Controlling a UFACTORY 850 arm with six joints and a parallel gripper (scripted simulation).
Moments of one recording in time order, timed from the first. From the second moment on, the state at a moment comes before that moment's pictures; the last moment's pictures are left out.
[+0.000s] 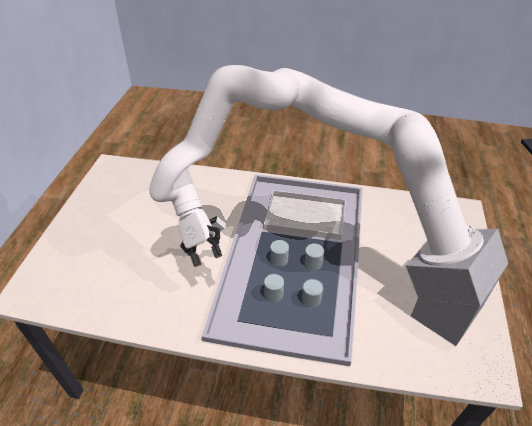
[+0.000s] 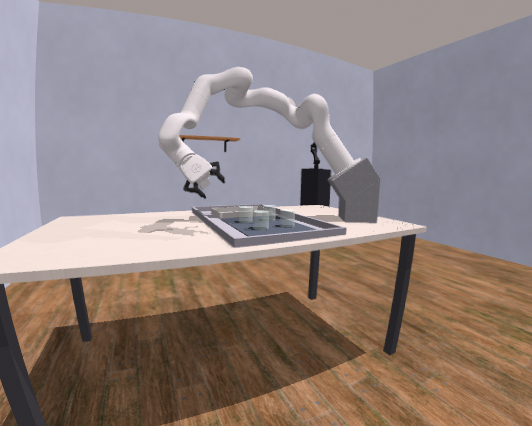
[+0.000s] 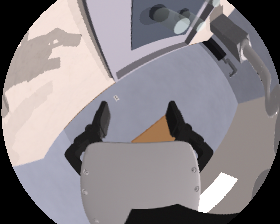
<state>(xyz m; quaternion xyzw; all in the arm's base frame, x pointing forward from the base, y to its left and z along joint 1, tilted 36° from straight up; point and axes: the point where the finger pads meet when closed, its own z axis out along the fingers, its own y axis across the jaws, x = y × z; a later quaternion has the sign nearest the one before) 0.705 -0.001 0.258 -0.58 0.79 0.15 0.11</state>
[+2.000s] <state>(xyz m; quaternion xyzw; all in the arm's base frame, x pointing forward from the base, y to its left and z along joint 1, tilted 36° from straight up) 0.574 -0.024 0.236 -0.85 0.53 -0.03 -0.03</state>
